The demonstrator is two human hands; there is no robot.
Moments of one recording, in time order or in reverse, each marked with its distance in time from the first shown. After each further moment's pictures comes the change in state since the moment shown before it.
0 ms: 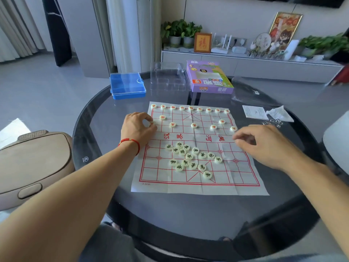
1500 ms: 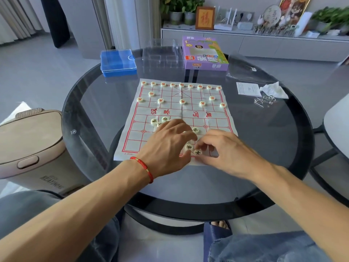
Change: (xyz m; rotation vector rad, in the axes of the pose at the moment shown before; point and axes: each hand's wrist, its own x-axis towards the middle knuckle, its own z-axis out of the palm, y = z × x) left_hand -0.143 0.080 0.013 0.250 -0.269 0.732; right_hand -0.058 -0.023 0.046 0.134 -0.141 -0.351
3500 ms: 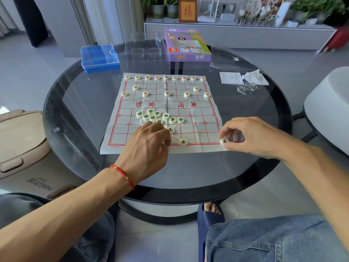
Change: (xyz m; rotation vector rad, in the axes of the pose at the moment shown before) left_hand -0.028 0.015 -0.004 -0.072 0.103 -0.128; right_hand -0.050 0.052 -0.051 -0.036 -0.112 0.251
